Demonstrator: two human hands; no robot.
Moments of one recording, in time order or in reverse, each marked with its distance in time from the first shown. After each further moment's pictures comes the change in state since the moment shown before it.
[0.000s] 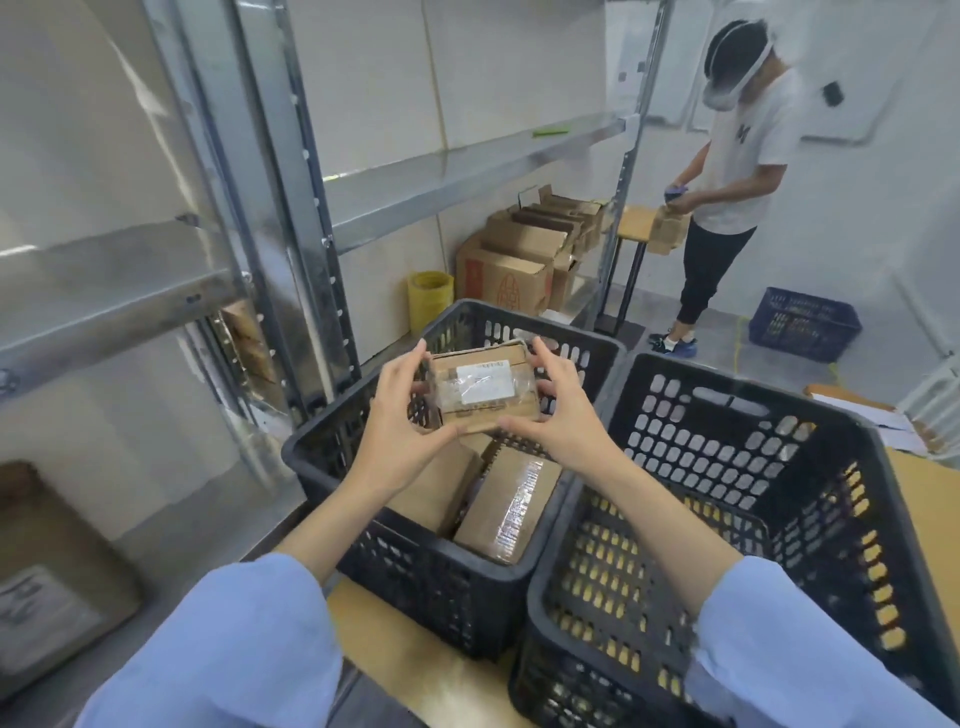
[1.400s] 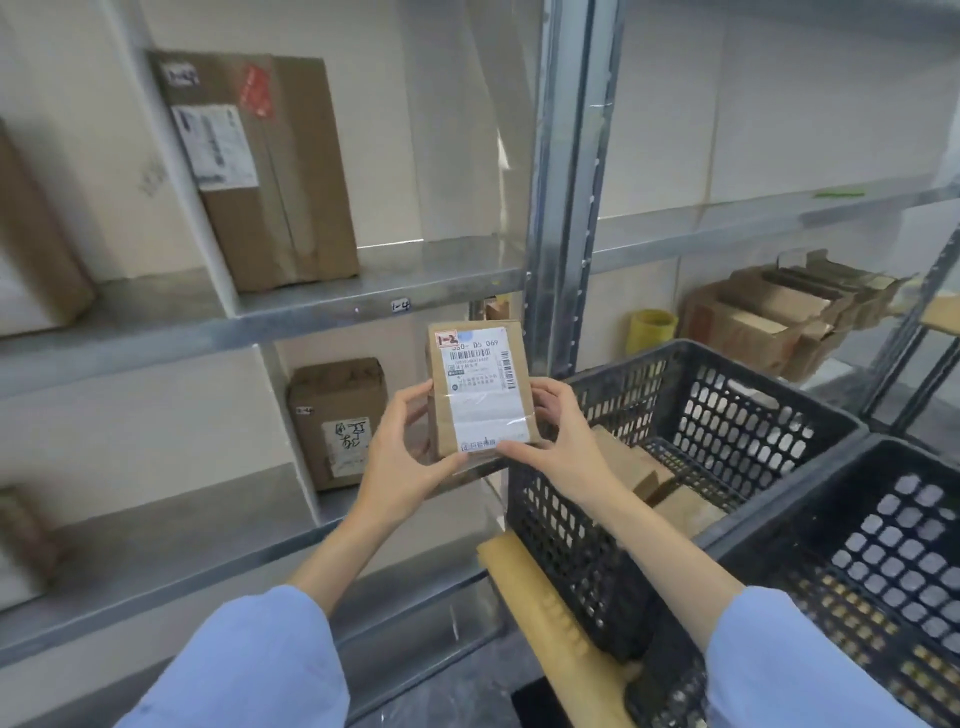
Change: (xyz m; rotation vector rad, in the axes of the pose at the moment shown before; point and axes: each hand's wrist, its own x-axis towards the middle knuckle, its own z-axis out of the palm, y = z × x) left_hand -0.195 0.056 -0.132 0.108 0.495 -0.259; right_hand -0.076 -0.101 0.133 0.258 -0.468 -0.222
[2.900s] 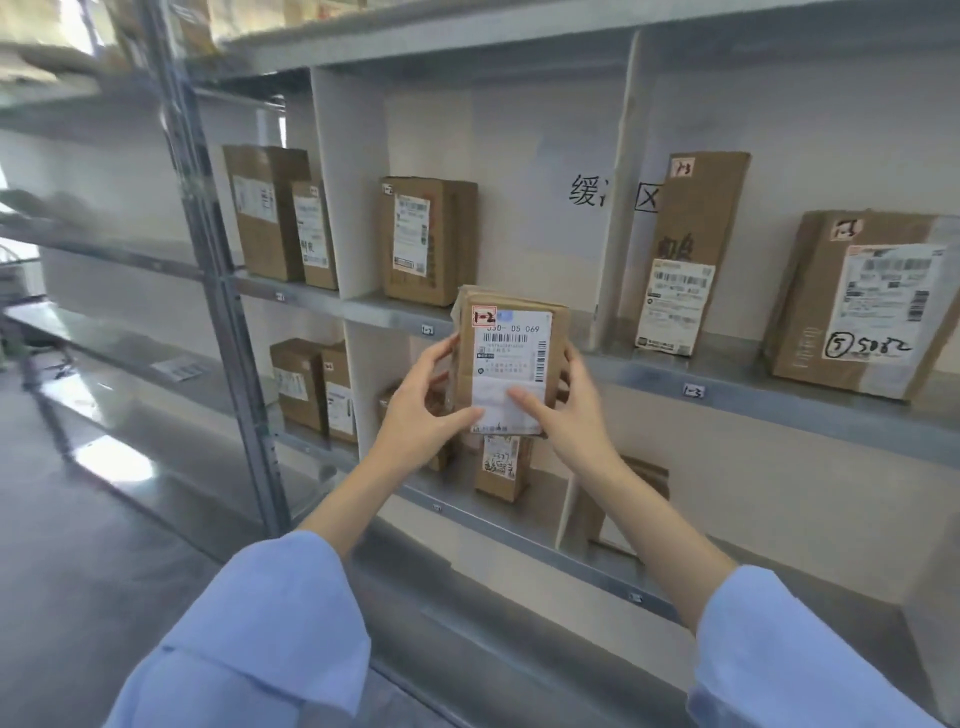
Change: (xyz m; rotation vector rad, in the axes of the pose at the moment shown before) left_hand -0.307 0.006 -0.629 0.409 0.741 -0.127; right_hand -0.086 -0.319 0.657 0.378 -0.619 -0.416
